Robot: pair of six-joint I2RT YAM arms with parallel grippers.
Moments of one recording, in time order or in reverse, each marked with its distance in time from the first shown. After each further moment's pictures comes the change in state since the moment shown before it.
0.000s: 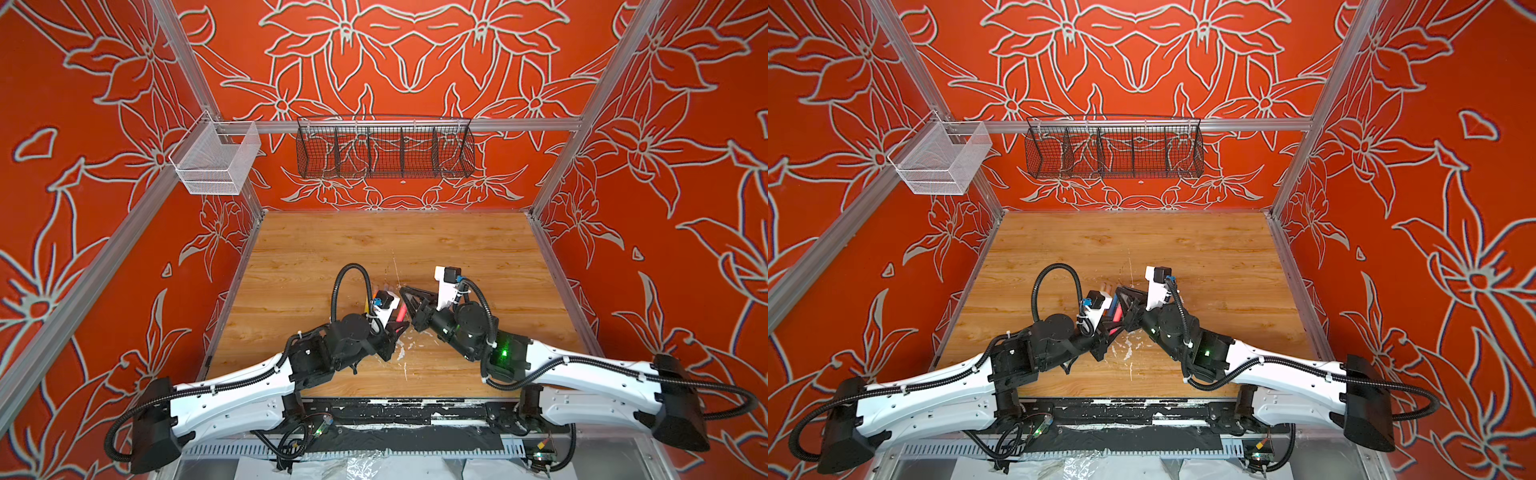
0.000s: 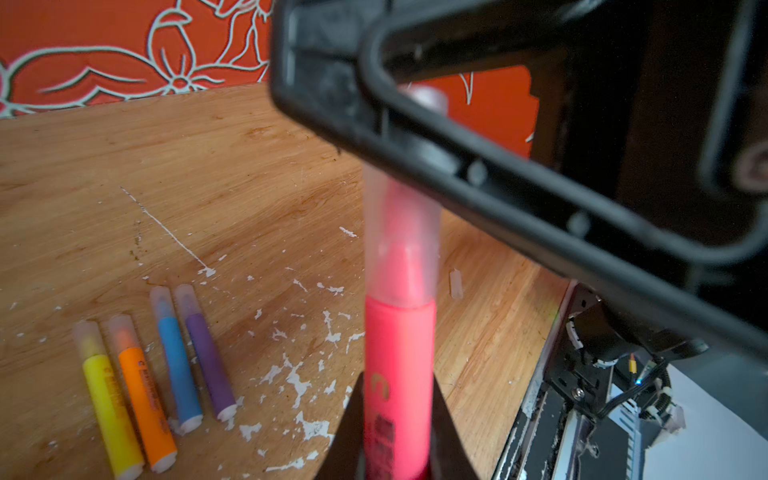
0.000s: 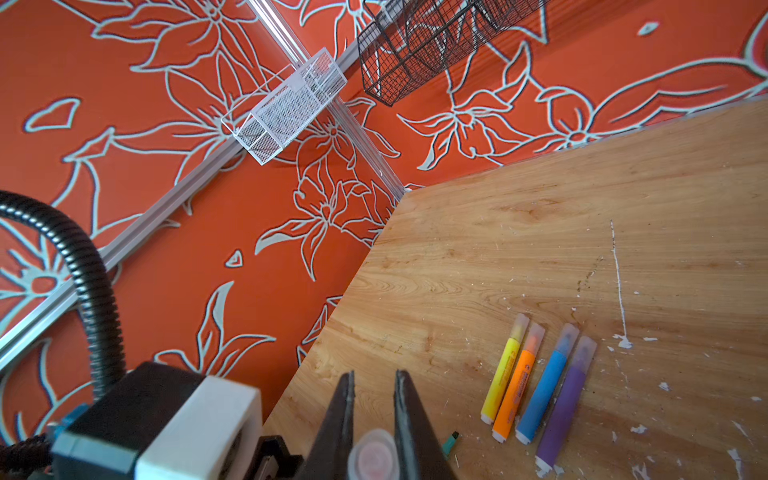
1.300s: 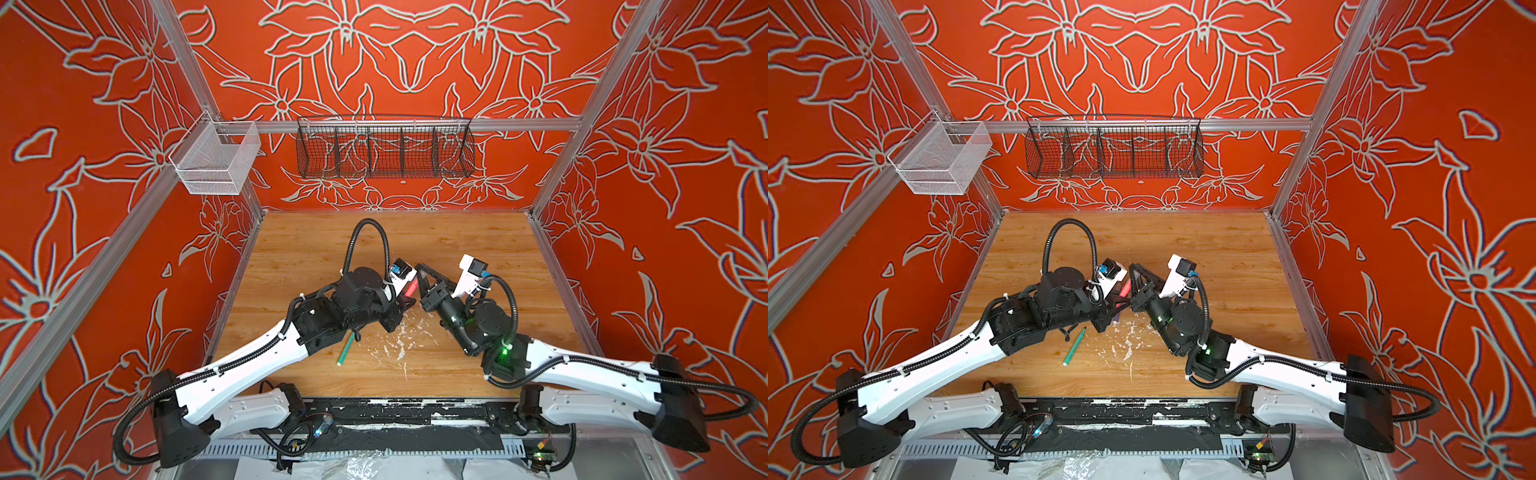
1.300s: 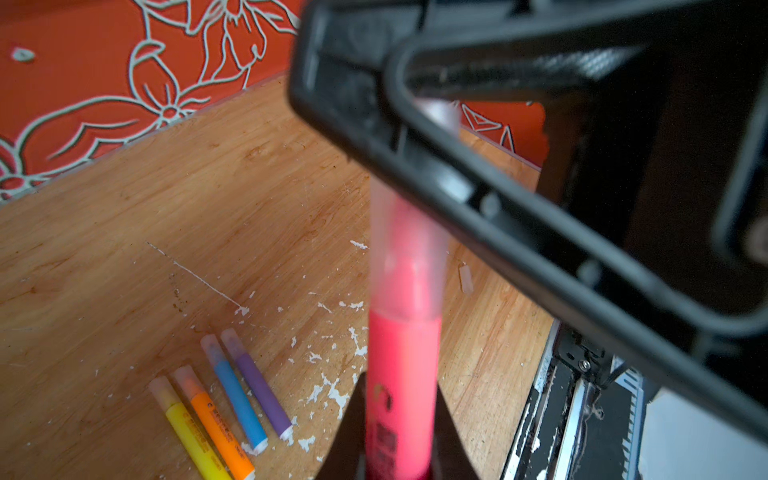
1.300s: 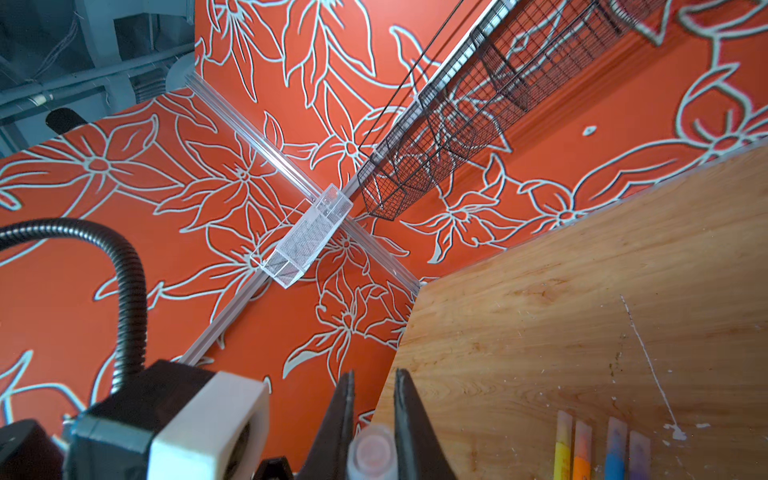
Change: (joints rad) left arm 0.176 0.200 0.435 -0.362 0.220 0.208; right arm 0.000 0.013 -0.008 0.239 0.190 0.059
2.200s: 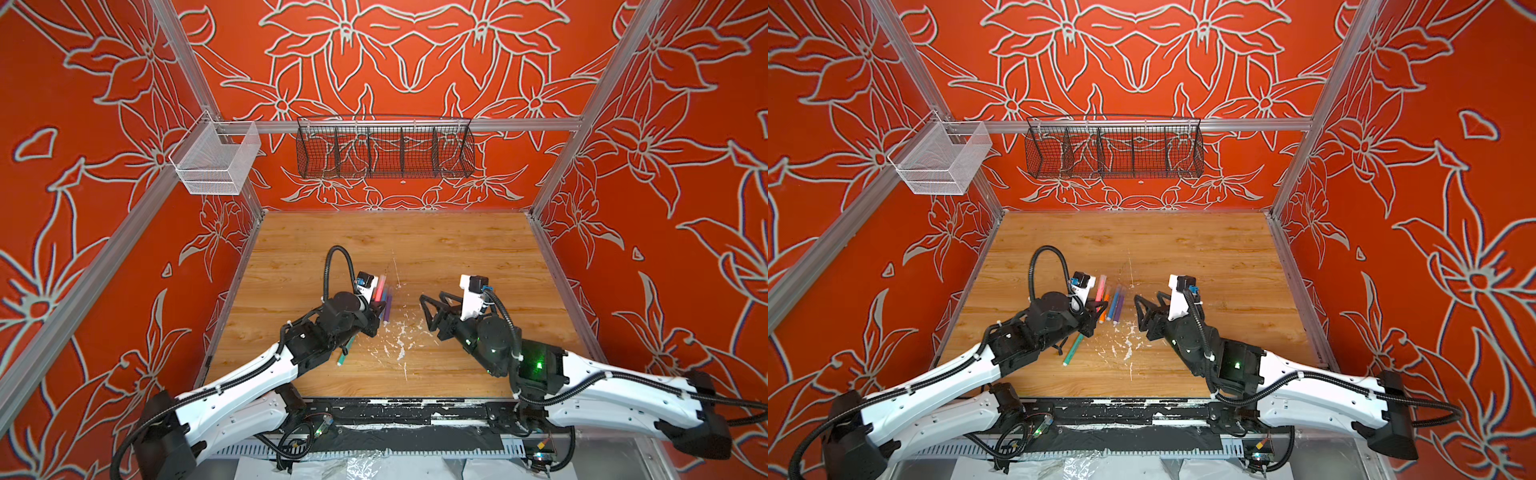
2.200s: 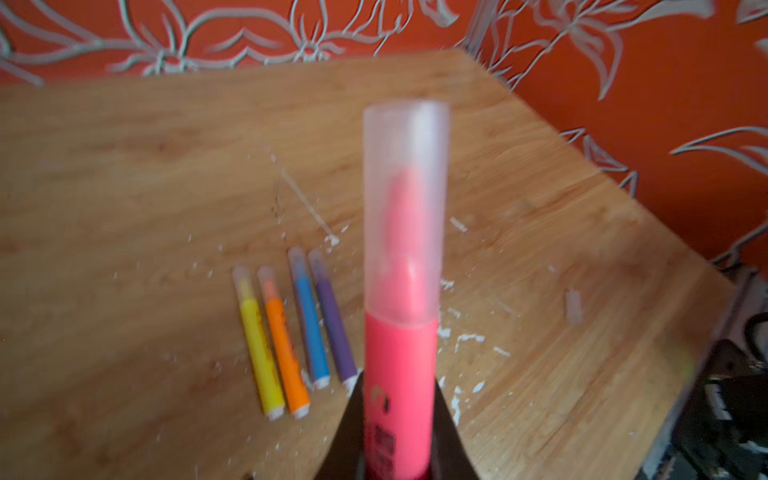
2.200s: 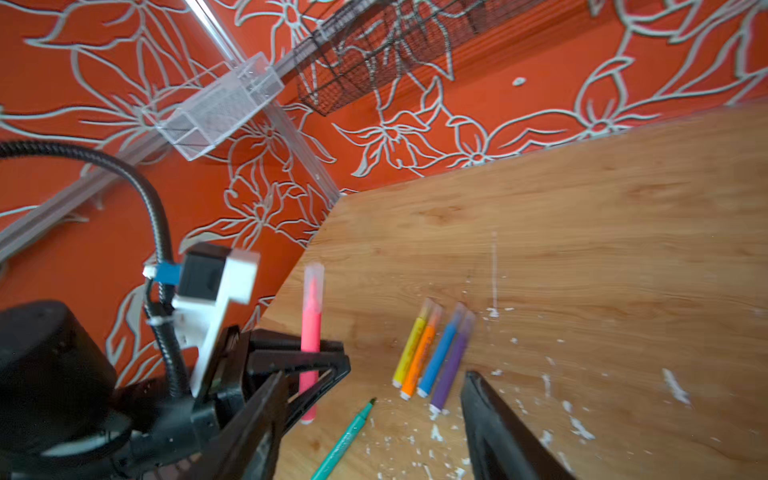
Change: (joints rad) left arm 0.114 -0.130 -0.467 0.254 -0.204 -0.237; right arm 0.033 -0.255 0.008 -0.648 0.076 -0.105
